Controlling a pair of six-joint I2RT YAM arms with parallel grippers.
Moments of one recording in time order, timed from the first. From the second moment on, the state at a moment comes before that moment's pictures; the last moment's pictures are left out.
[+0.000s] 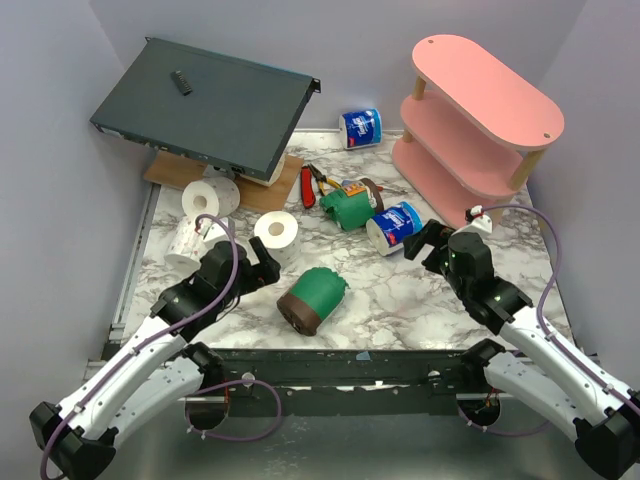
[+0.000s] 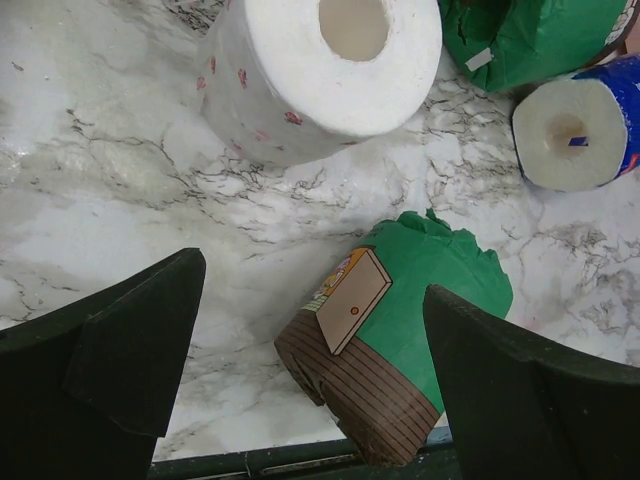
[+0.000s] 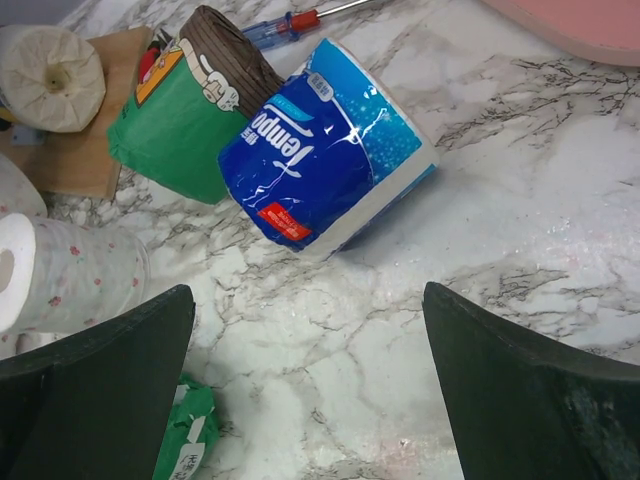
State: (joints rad) left arm -0.64 0.69 0.66 -0.63 -0.29 -0.82; right arm 0.55 0.75 0.56 -0.26 0.37 0.71
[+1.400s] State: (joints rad) left arm -0.64 0.38 0.44 -0.57 -0.08 -0.86; right arm 0.55 0.88 0.47 0.02 -0.21 0.67
